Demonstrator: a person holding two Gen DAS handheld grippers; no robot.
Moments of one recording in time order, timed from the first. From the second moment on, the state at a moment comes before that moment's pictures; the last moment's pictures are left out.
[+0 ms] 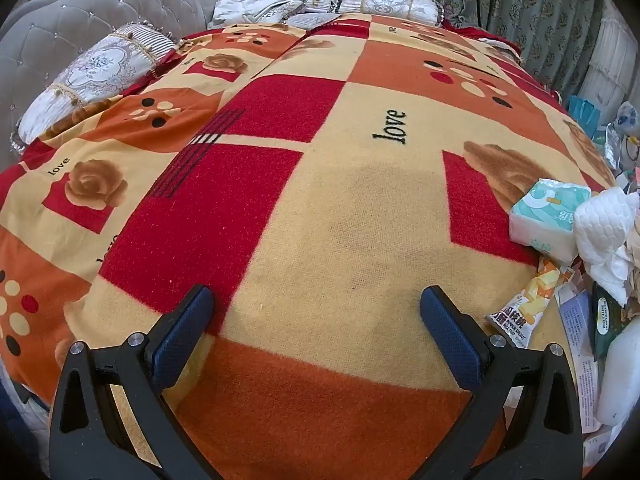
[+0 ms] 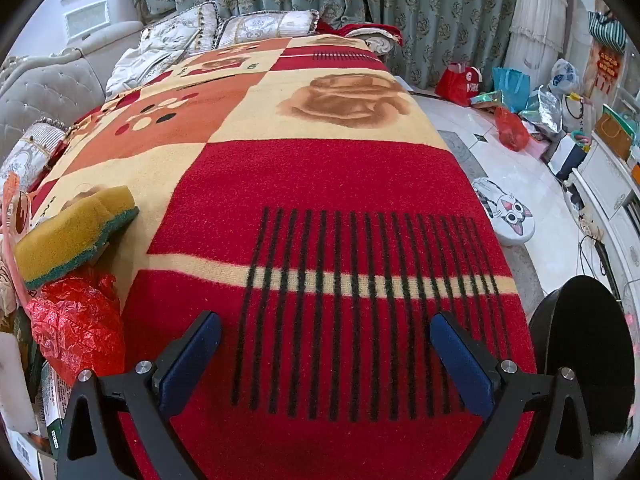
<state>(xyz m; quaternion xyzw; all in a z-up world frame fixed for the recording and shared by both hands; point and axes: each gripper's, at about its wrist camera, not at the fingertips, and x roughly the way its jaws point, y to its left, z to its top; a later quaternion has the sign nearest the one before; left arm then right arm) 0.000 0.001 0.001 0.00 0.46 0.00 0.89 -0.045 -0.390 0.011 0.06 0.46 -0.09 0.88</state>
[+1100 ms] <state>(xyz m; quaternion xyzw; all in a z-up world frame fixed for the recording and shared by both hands) -0.148 -0.092 0.159 0.00 0.28 -0.08 0.96 -0.165 -0.328 0.154 0.05 0.30 -0.06 0.95</state>
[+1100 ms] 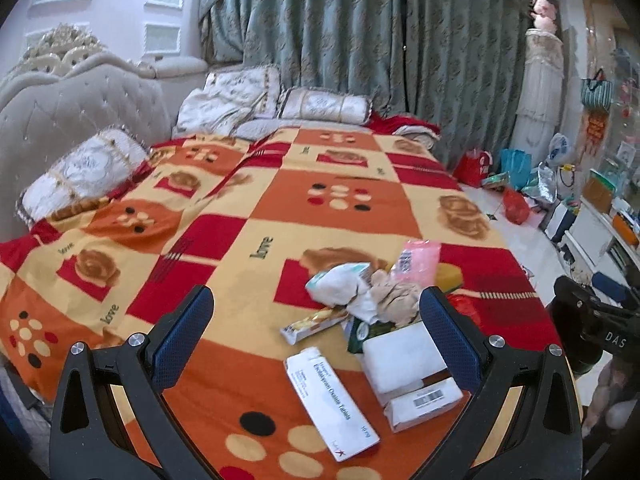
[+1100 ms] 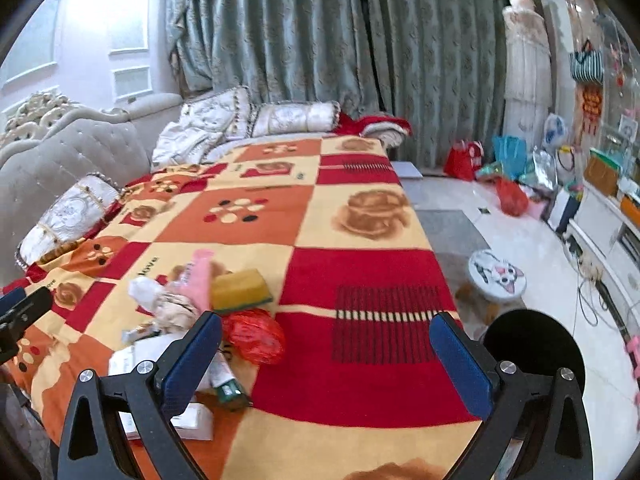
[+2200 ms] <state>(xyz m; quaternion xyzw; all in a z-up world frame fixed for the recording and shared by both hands) -0.151 -0.094 0.163 -0.02 0.28 -0.08 0.96 -0.167 -0.304 0.173 0.03 0.28 -0.05 0.96</state>
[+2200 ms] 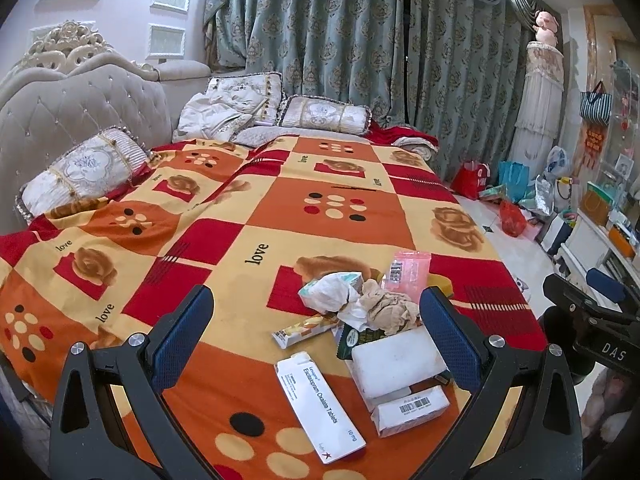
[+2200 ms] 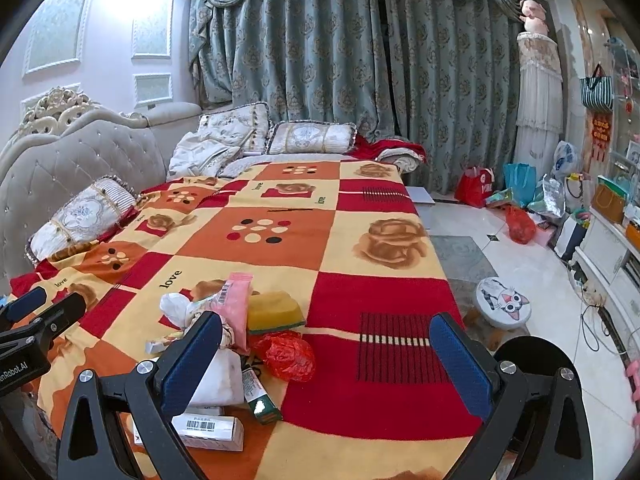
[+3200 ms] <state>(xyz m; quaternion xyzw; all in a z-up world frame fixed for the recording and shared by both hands) -0.148 -0.098 0.164 -0.02 0.28 -0.08 0.96 -0.162 -0.303 0.171 0.03 0.29 -0.04 0.96</state>
